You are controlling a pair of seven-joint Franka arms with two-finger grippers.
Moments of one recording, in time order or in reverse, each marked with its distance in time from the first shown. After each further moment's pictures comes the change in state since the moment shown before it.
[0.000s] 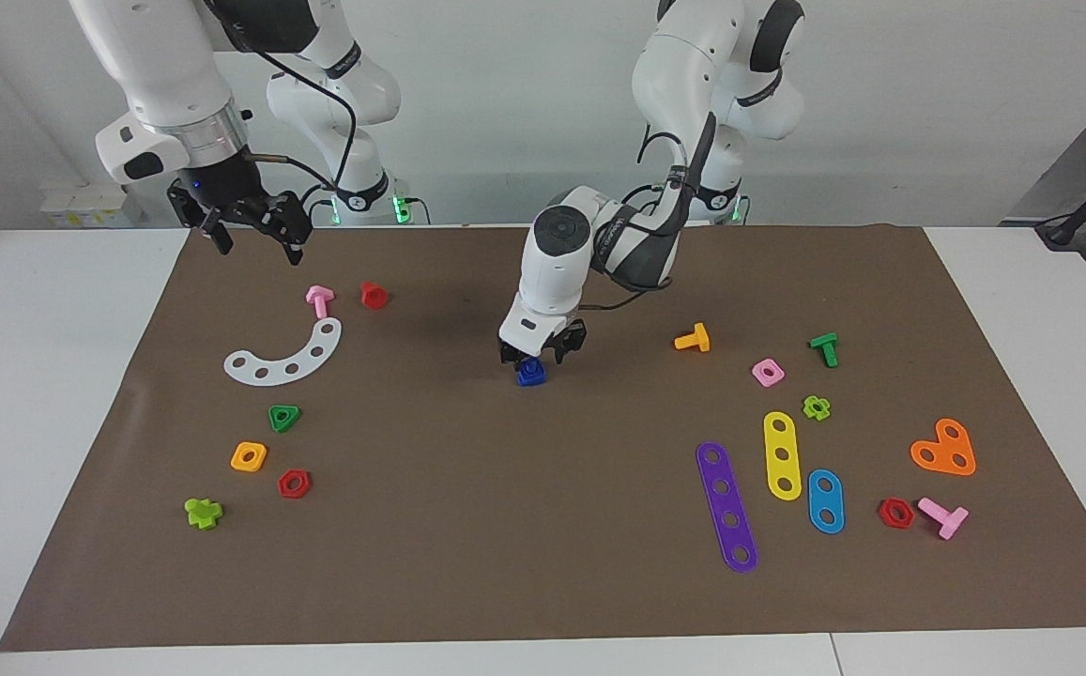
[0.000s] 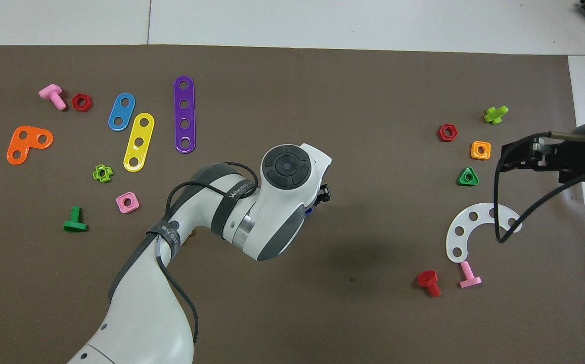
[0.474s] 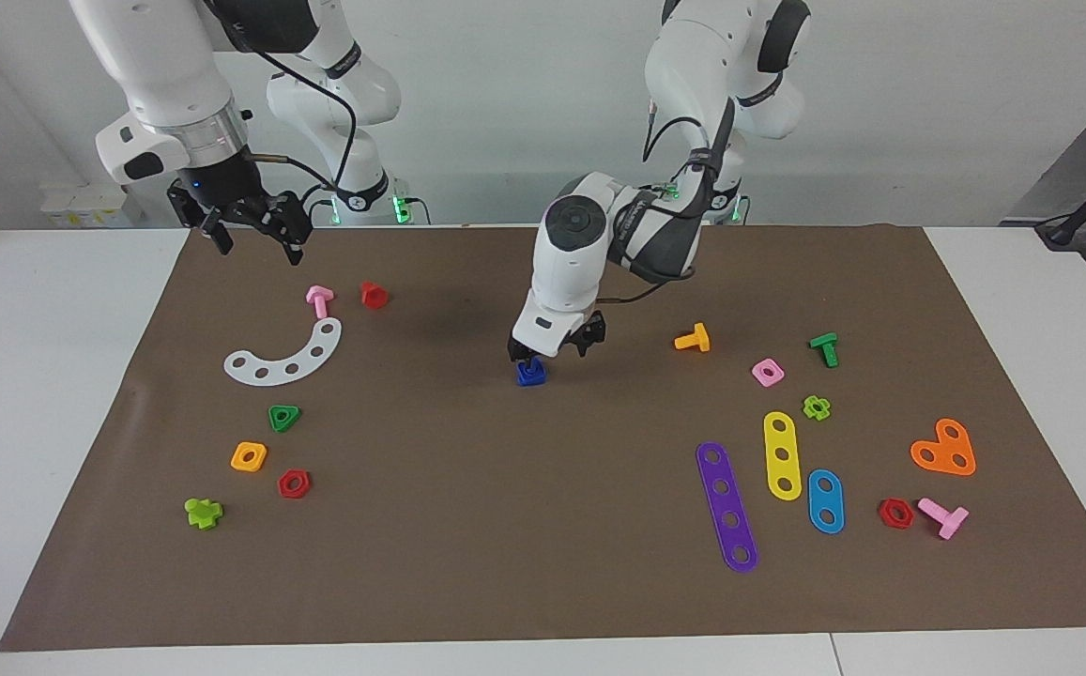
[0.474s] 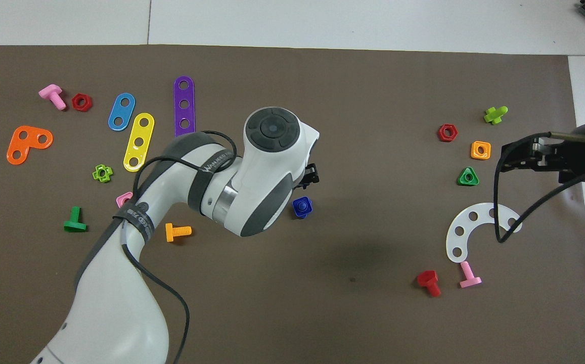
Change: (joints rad) left arm 0.071 -0.004 0.020 0.194 0.028 -0.262 0.002; right arm 0.000 0.000 0.000 0.000 0.000 0.000 0.000
